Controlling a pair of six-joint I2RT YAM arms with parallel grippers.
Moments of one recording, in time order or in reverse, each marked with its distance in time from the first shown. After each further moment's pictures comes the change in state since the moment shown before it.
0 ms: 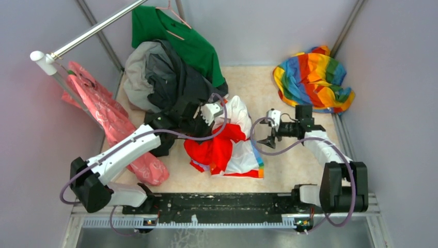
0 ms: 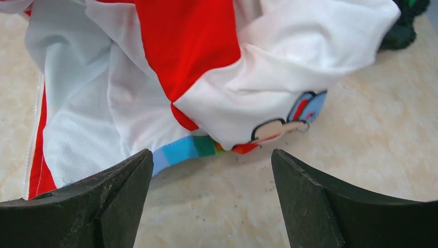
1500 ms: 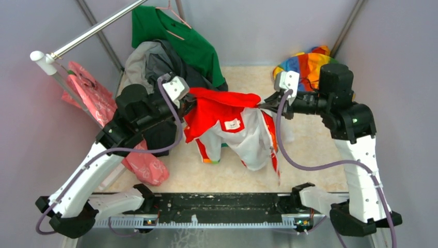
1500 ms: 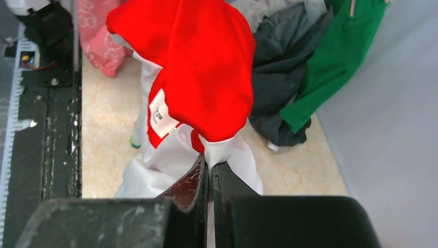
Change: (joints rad) left arm 0.059 -0.305 0.143 0.204 -0.021 0.134; right arm 0.295 -0.133 1.007 -0.754 0.183 0.249
